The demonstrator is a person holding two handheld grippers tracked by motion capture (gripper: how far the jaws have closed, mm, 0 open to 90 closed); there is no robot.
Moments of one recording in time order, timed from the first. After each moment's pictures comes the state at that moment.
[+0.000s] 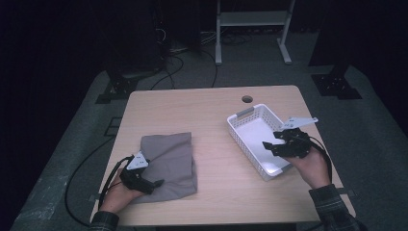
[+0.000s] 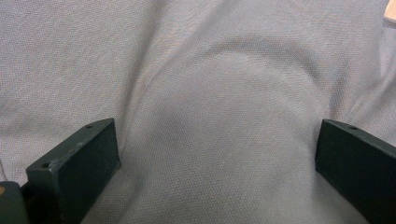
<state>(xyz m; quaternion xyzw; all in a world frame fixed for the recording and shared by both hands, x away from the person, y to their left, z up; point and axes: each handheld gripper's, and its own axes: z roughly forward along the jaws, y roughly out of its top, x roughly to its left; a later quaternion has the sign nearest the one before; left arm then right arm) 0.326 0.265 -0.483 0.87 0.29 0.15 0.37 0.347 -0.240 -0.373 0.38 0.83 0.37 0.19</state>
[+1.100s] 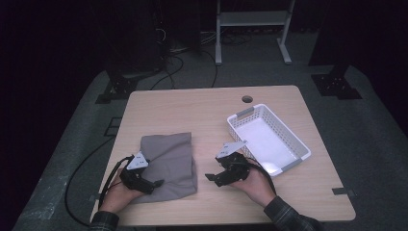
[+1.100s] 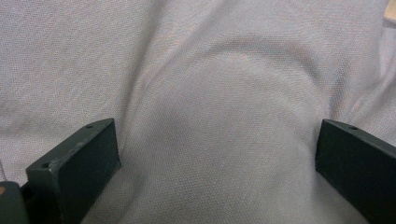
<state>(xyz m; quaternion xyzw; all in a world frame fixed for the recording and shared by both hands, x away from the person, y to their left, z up) 0.326 0.265 -0.483 0.87 0.29 0.15 0.37 0.321 -0.086 -0.426 0.25 0.88 0.40 0.07</state>
